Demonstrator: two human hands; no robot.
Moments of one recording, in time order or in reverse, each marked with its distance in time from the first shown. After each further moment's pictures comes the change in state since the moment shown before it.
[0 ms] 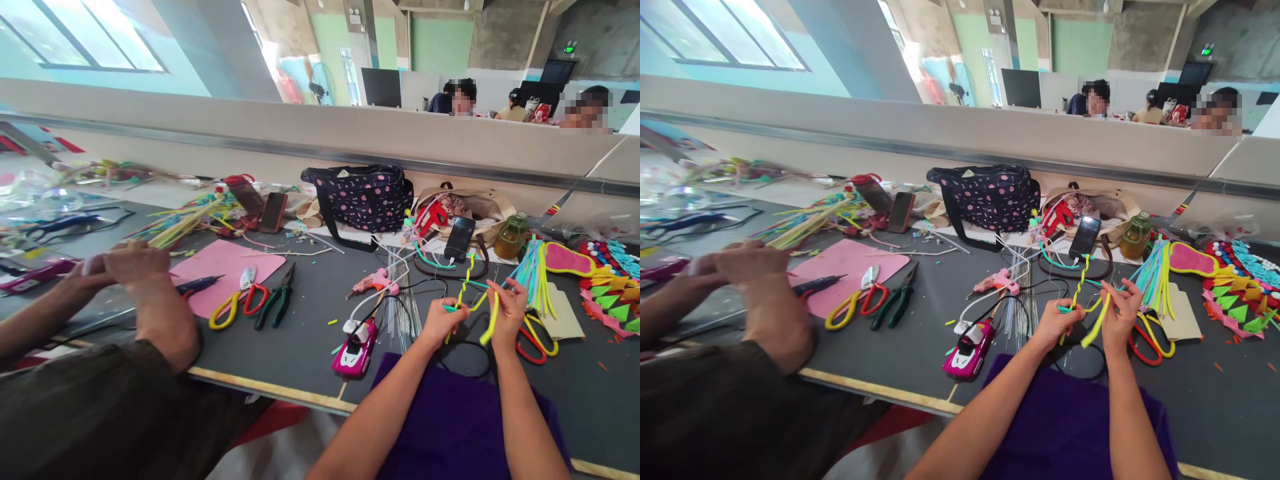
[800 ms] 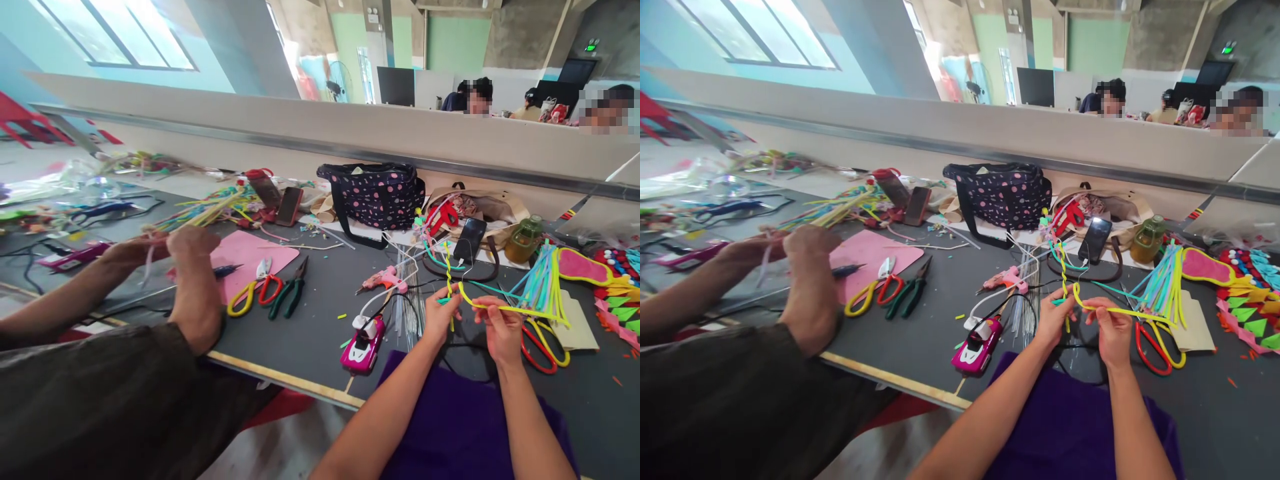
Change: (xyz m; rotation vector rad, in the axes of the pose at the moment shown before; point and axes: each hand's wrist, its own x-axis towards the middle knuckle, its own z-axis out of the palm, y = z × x) left_hand 0.007 0.008 -0.008 -0.233 0.258 0.146; right_hand -0.019 -0.027 0.008 0.629 -0.363 0.273
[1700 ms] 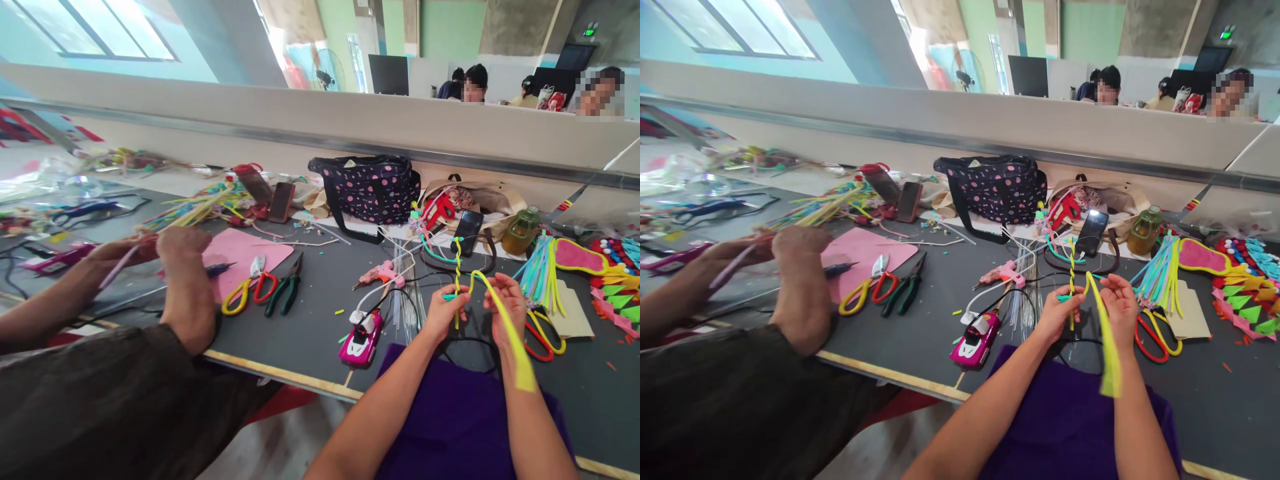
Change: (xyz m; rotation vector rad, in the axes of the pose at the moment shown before) left_hand -0.009 0.001 0.005 -0.049 -0.183 -0.115; right_hand 0.015 -0.004 -0.008 0.061 0.230 0.137
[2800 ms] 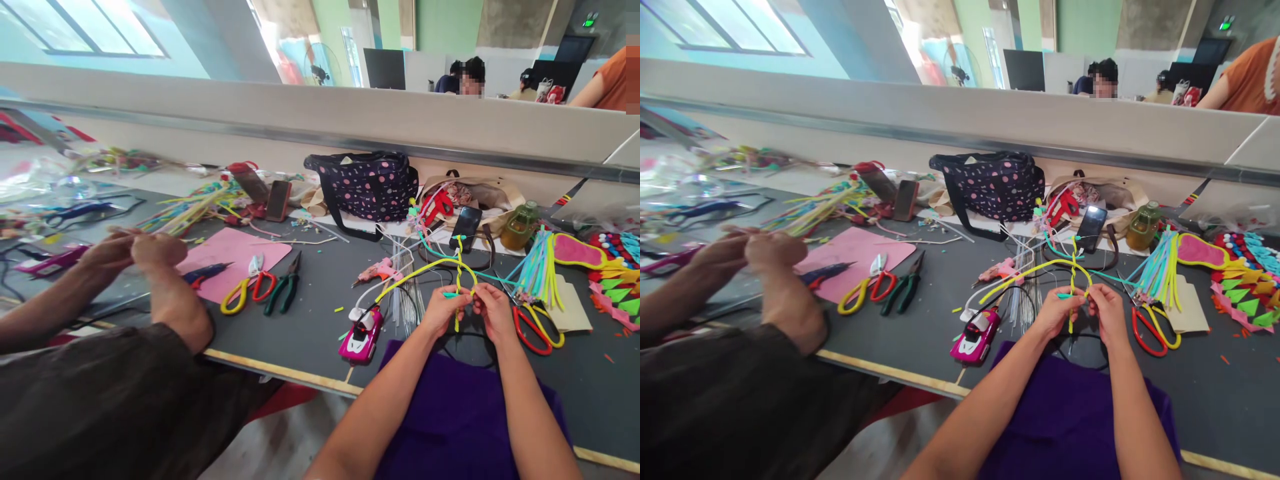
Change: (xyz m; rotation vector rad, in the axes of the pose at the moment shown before) left_hand -0.004 0.006 0.000 -0.041 -0.117 -0.102; right_hand 0.000 0.013 -0.001 0.001 -0.136 0.420
